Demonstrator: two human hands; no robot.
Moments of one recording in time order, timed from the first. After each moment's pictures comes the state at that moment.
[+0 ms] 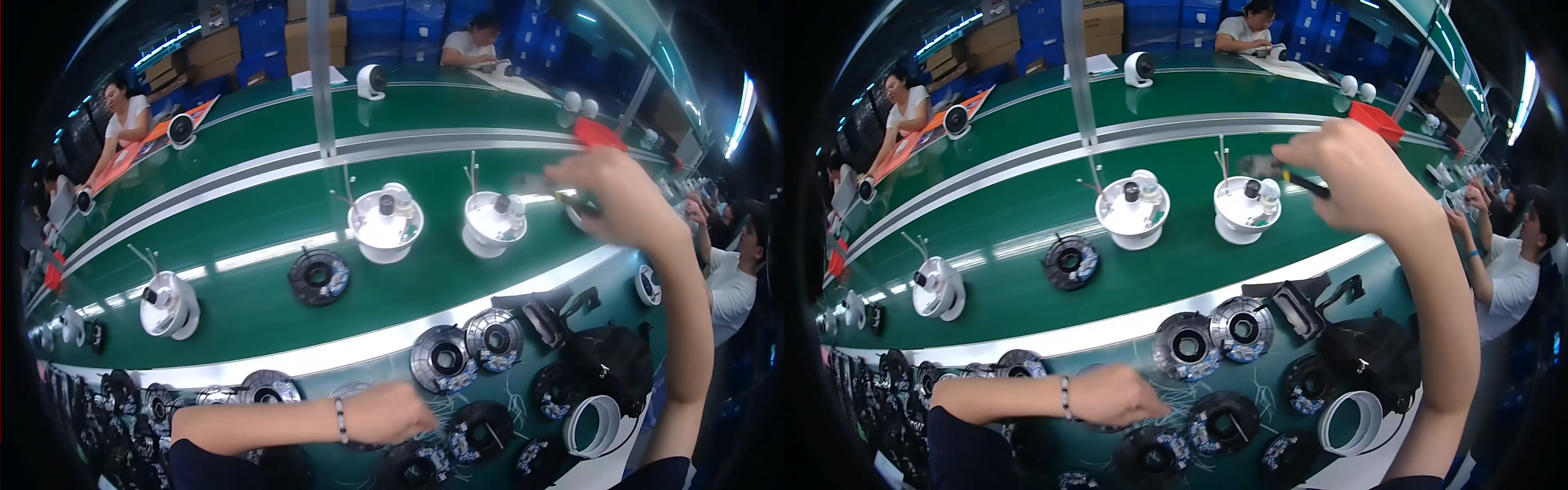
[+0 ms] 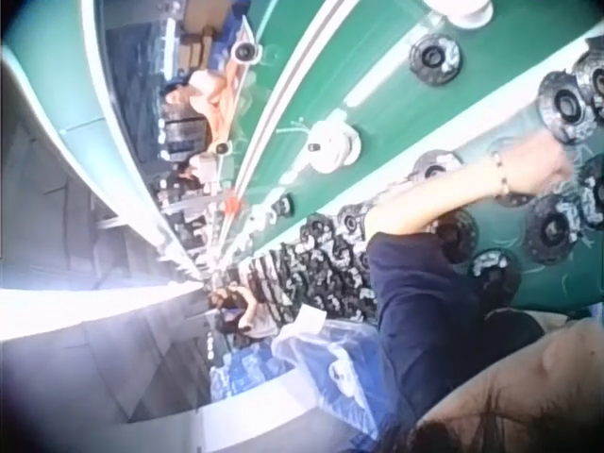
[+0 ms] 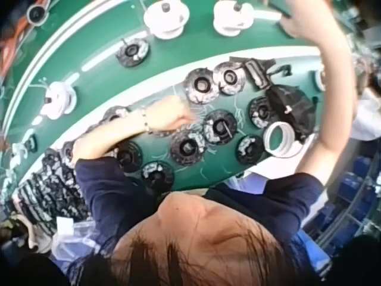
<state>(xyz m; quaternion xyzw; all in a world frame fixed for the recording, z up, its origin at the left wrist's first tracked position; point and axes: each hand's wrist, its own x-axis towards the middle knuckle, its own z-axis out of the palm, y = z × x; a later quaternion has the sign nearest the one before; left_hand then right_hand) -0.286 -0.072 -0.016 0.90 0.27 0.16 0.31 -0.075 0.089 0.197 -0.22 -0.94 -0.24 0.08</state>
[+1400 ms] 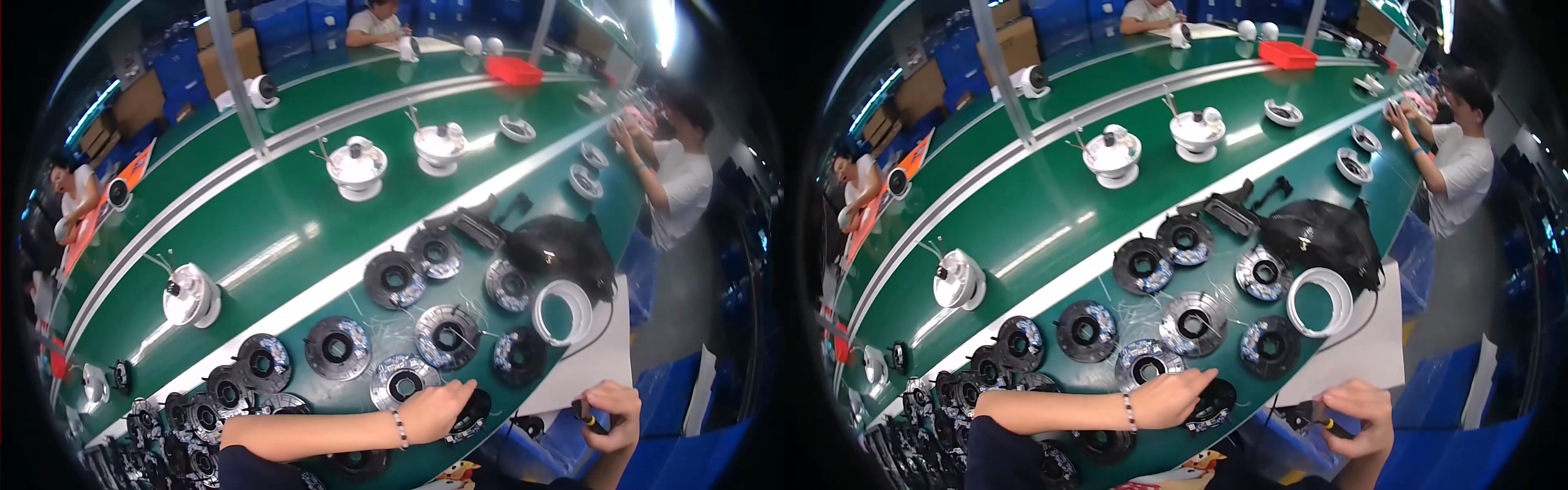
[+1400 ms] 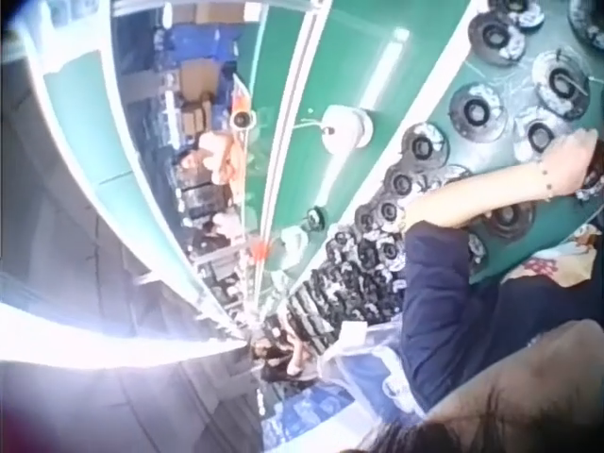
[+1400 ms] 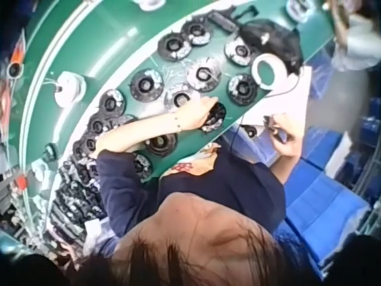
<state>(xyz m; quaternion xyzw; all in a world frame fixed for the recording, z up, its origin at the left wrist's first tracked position) -0.241 -0.253 -0.028 0.88 0.29 0.14 0.36 0.032 -0.328 0.079 -0.40 -0.80 0.23 0.37</state>
